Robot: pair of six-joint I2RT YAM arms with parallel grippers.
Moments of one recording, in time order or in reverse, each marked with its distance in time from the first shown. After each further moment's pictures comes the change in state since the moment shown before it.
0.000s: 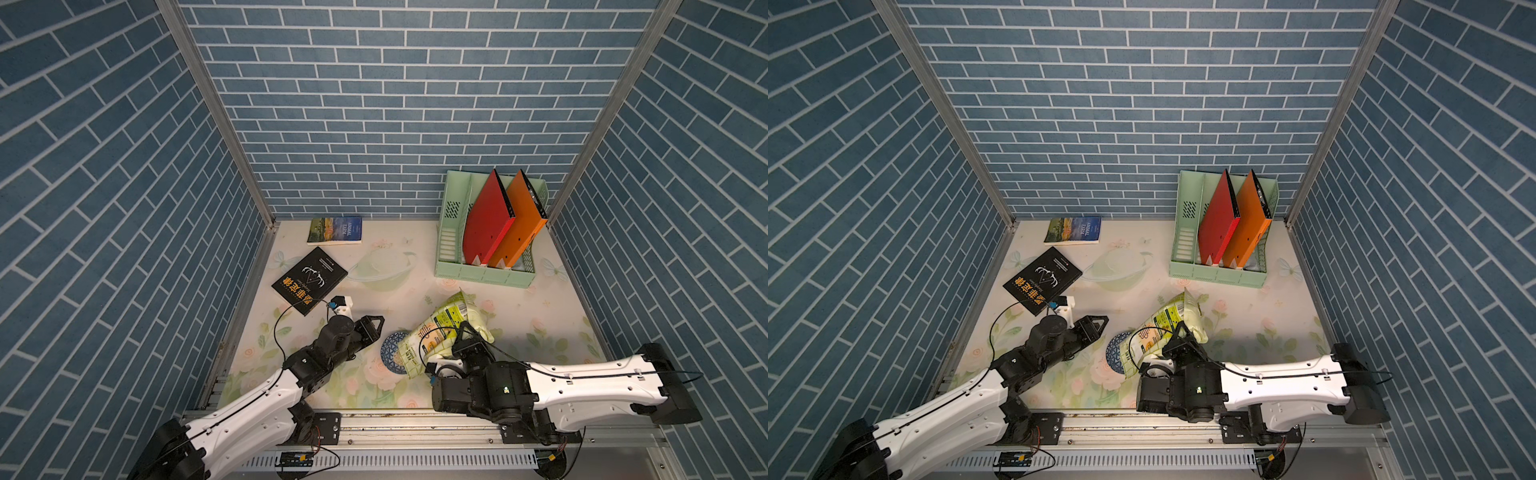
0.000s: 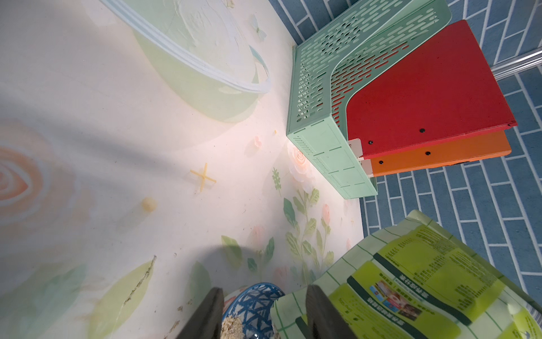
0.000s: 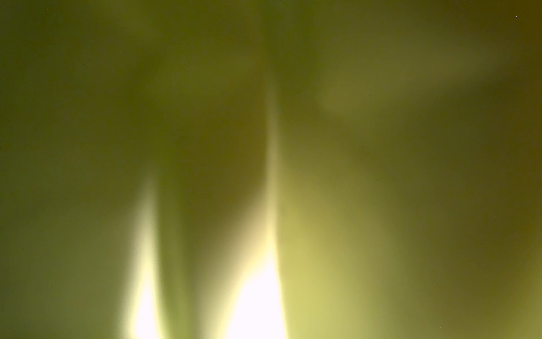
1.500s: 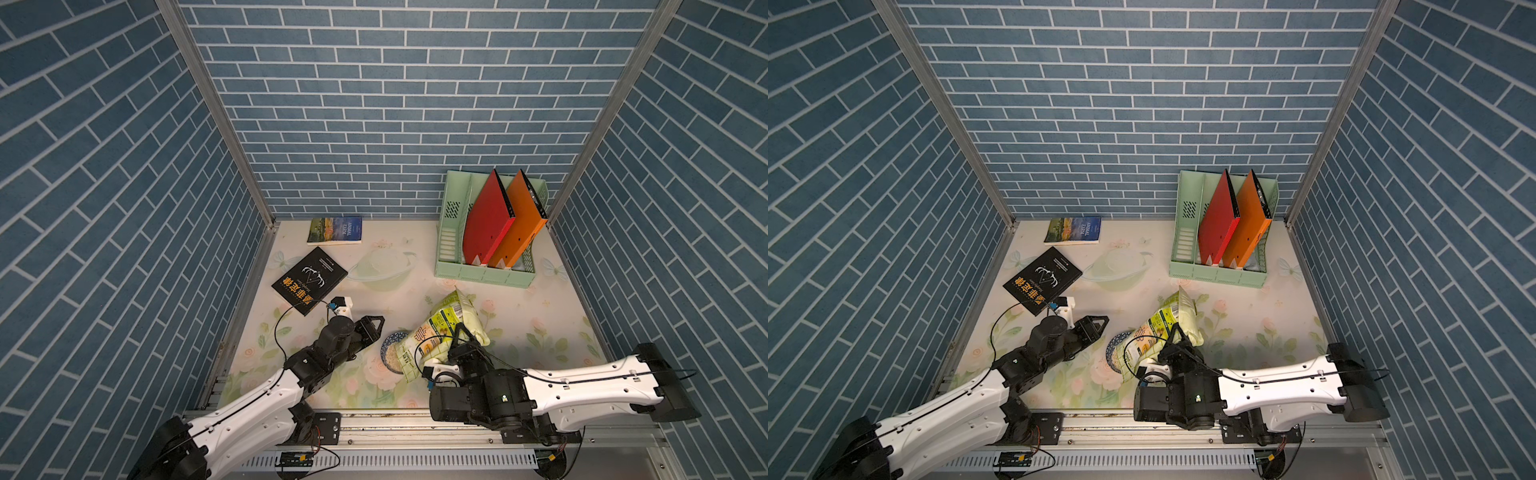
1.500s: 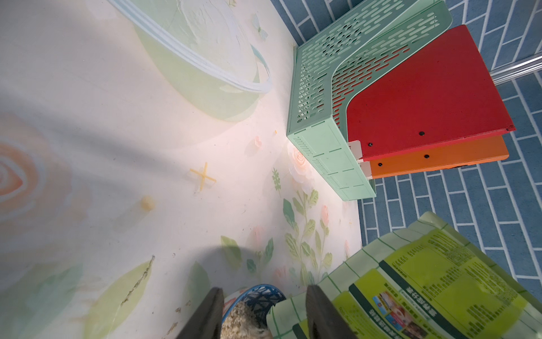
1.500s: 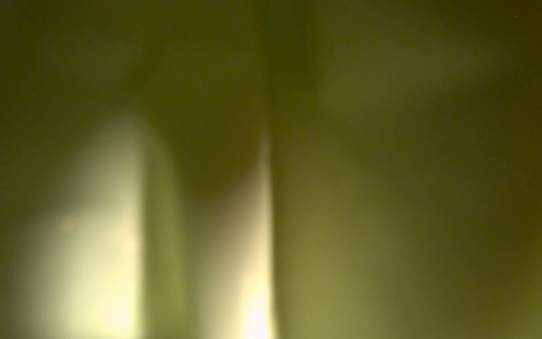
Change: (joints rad) left arm 0.000 0.010 -0.014 0.029 0.000 -0.018; right arm 0.045 0.003 -0.047 0.112 0.094 -0.077
